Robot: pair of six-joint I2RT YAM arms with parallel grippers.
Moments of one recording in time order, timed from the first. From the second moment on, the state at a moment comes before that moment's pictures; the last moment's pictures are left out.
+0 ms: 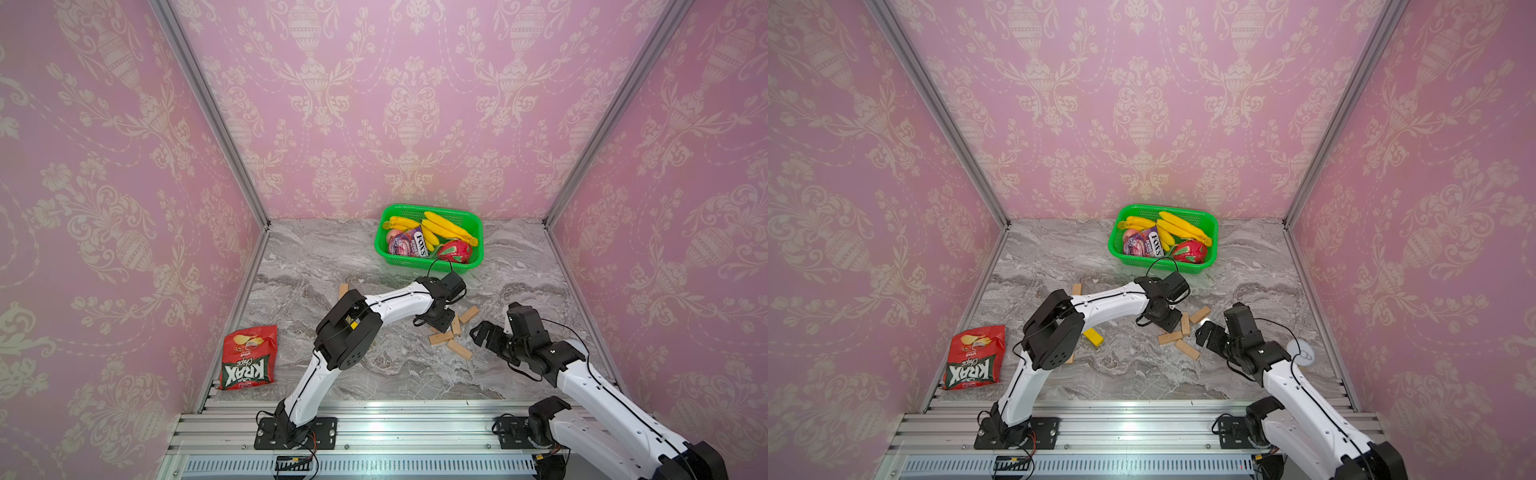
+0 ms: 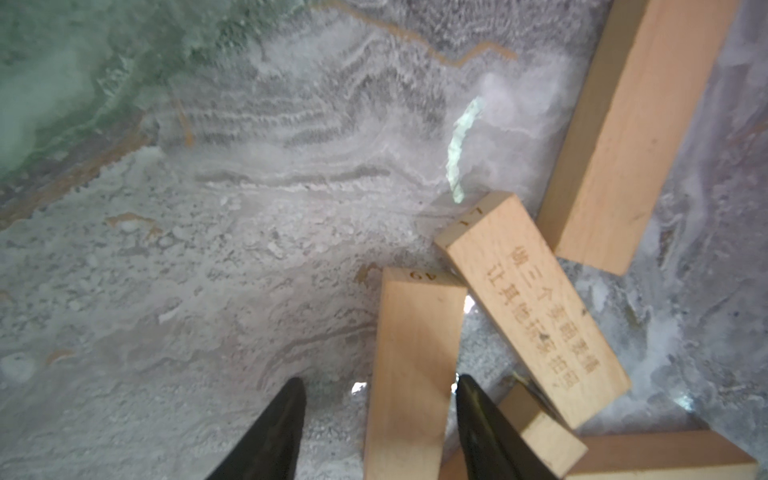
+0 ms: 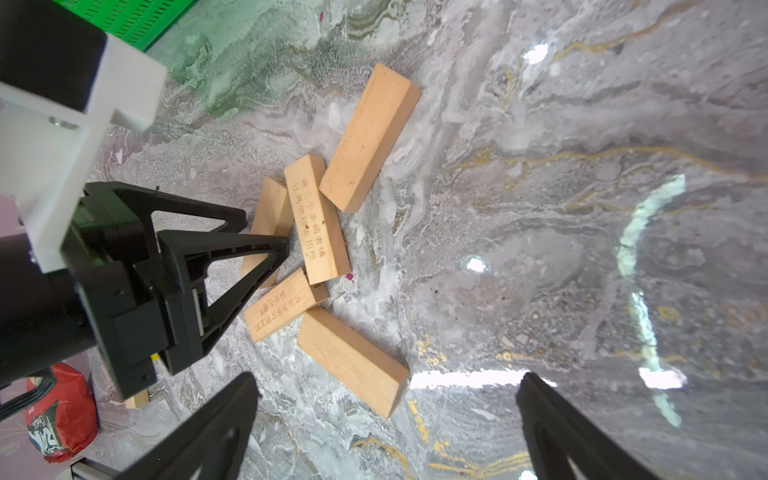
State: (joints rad) left arm -0.90 2.21 1.71 -0.78 -0.02 -0.31; right arm 0.38 0.86 0.45 -0.51 -0.14 0.76
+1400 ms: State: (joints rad) left arm -0.91 2.22 1.72 -0.82 -0.09 -0.32; right arm 0.35 0.96 0.45 -0.42 -0.19 0.74
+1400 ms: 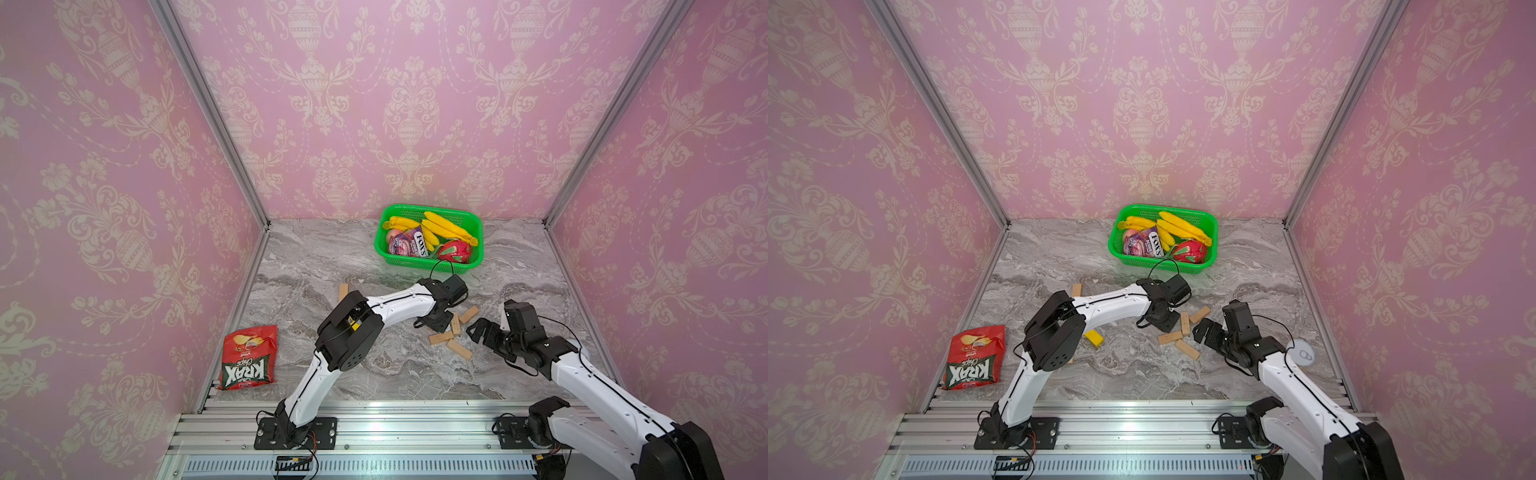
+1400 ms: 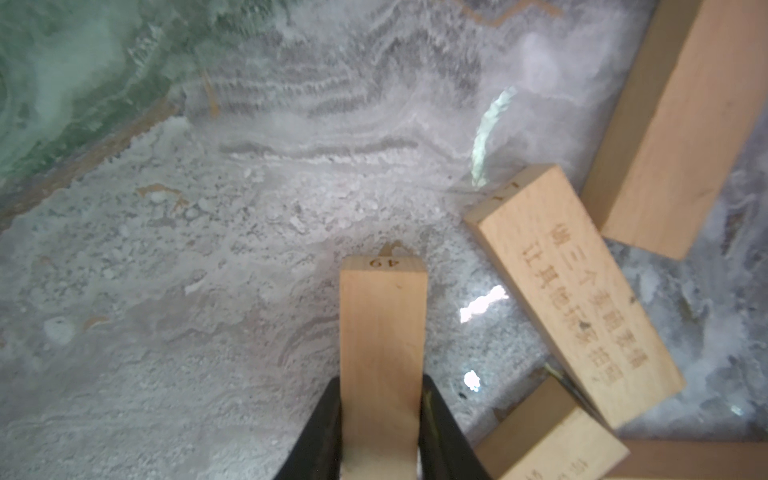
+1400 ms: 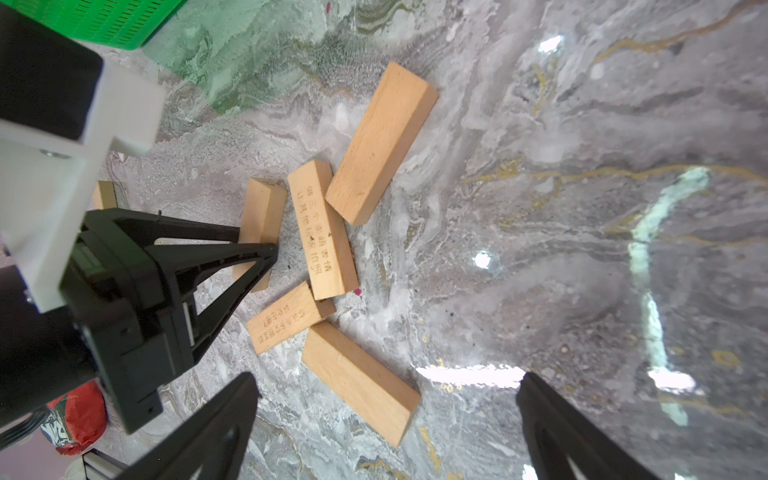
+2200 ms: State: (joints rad) left arm -0.72 2.07 1.58 -0.79 -0.08 -0.48; right arm 0.34 1.00 0.53 -0.43 -0.20 0.71
